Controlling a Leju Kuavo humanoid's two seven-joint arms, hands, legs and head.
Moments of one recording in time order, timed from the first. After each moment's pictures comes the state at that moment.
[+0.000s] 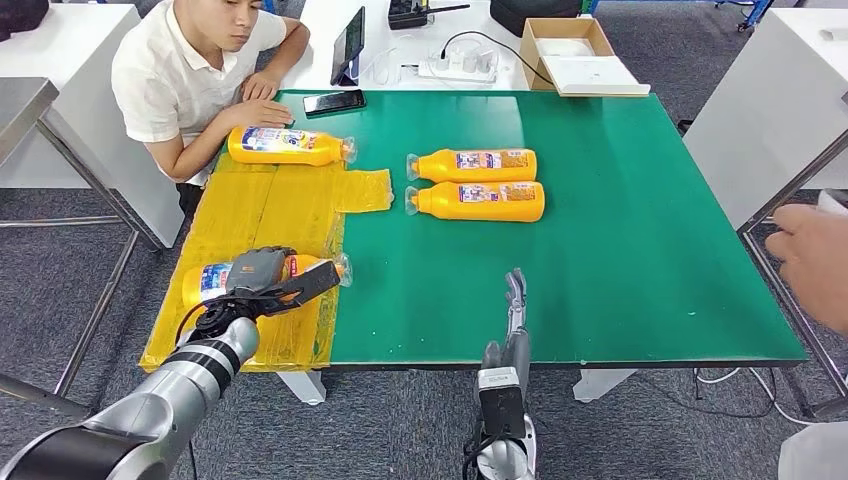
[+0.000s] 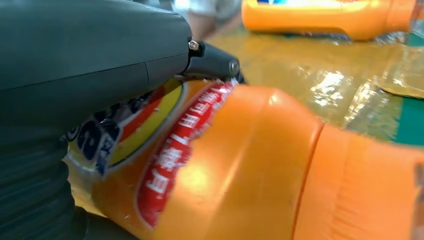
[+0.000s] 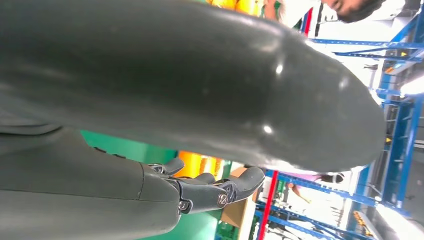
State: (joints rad) left arm -0.71 -0.07 -0.14 -0.38 -1.08 0.25 0.03; right arm 0.00 0.22 0.26 -1.23 0.09 -0.48 -0.67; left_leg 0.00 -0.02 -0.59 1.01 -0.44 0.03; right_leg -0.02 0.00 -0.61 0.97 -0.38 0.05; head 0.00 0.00
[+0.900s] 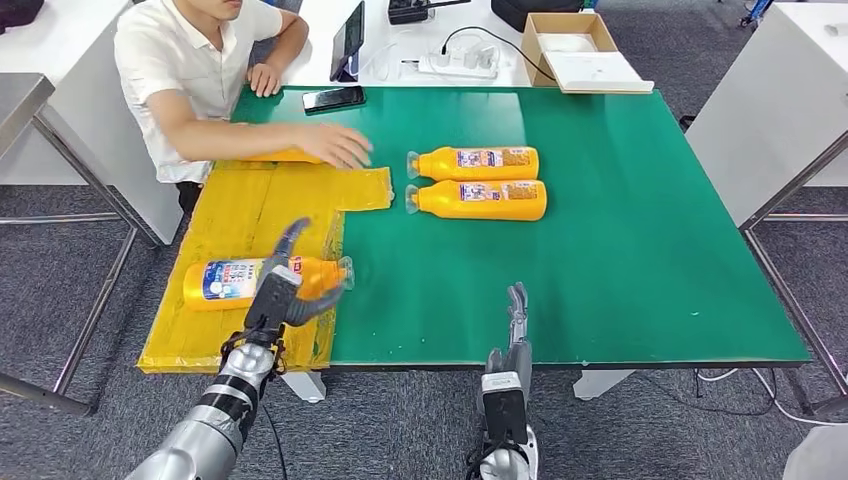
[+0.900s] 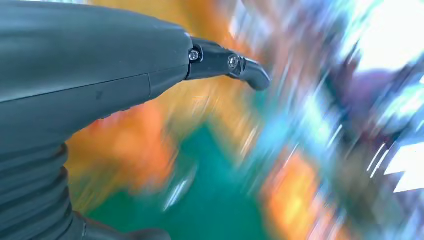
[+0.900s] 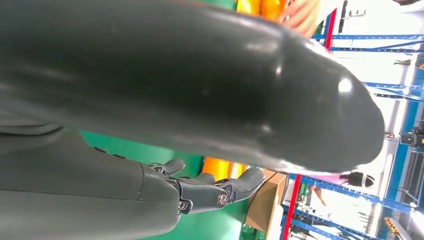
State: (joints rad) left arm -0.47 -0.21 0.01 -0.73 -0.40 0.35 -0.64; right arm 0.02 0.21 0.25 -1.19 0.06 -0.49 -0.67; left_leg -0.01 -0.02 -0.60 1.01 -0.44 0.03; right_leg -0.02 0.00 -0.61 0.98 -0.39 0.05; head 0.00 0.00
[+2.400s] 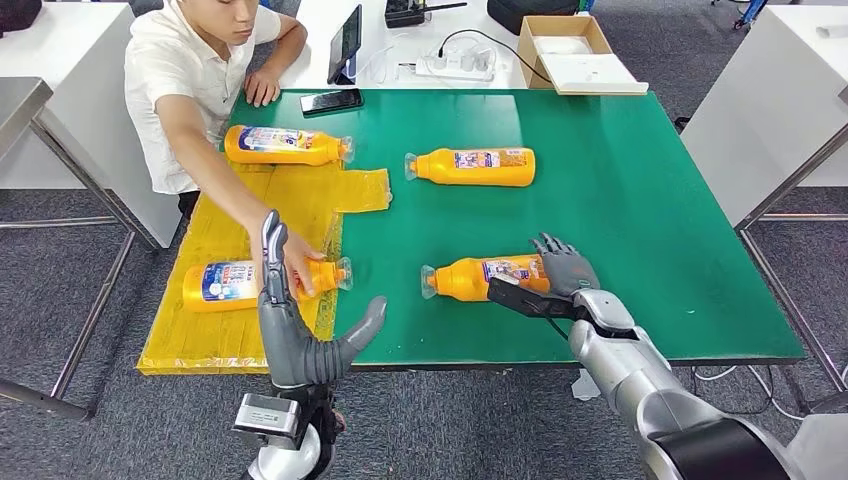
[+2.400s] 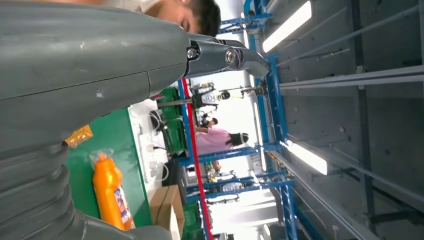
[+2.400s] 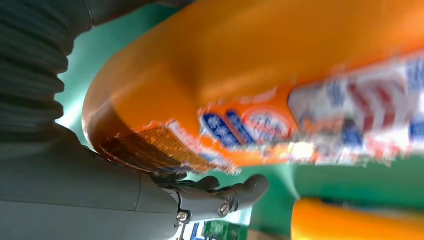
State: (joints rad) left arm -0.10 -0.23 -0.55 -1.53 -0.16 0.70 -0.67; right arm -0.67 -0.13 0.31 -0.39 1.00 -0.05 -0.01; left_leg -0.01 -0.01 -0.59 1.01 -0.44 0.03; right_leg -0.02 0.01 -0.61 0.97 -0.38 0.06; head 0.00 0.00
